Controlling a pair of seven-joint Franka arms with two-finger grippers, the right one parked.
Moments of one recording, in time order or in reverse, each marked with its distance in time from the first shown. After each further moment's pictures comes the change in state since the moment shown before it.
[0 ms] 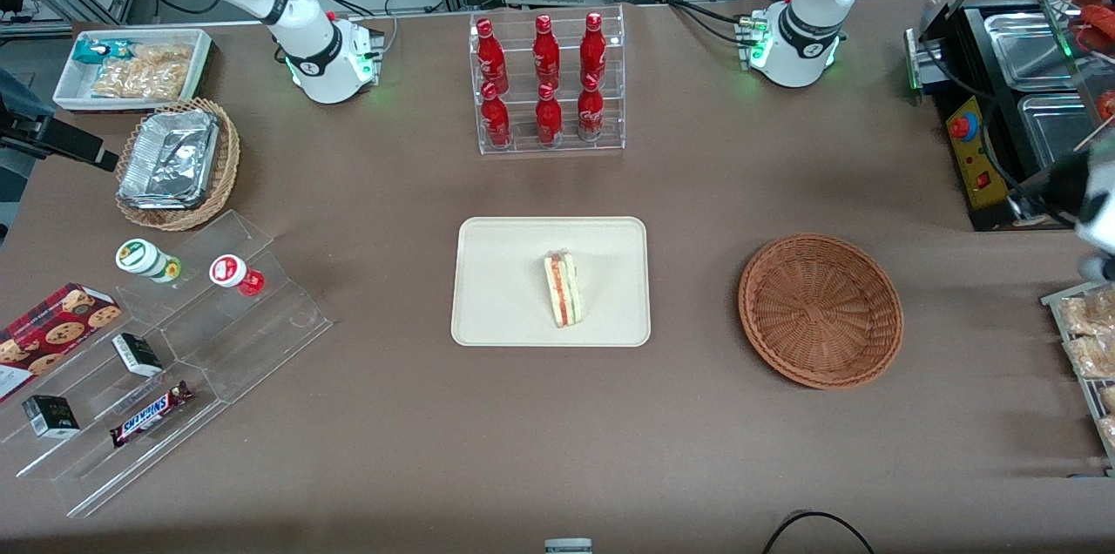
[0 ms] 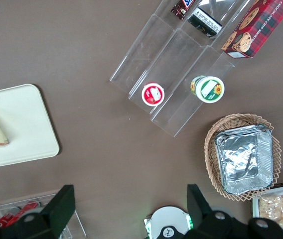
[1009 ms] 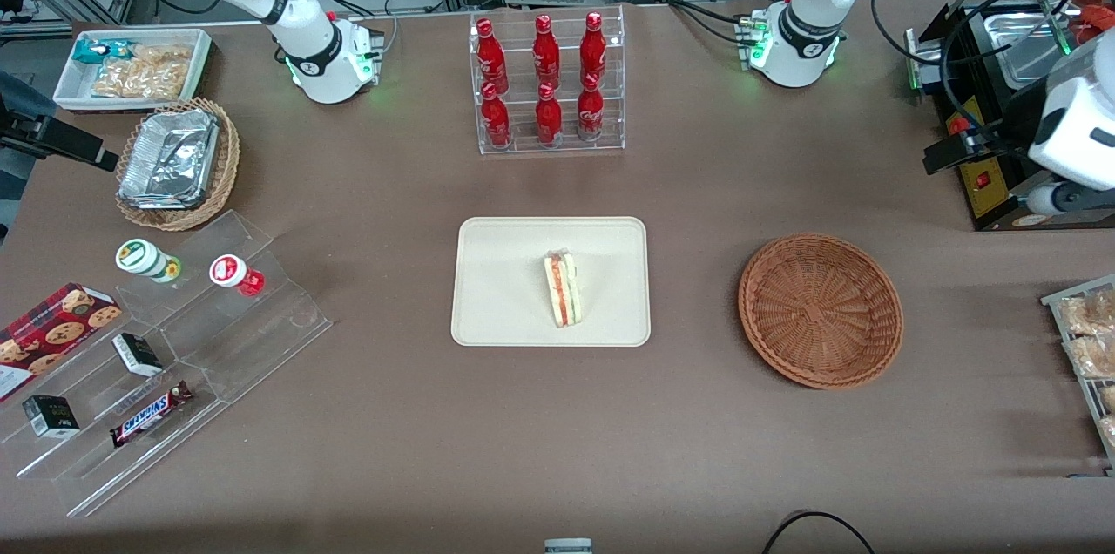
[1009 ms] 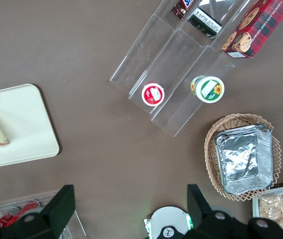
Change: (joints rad) arm -0.140 -0.077 0.113 0.007 -0.135 -0.048 -0.005
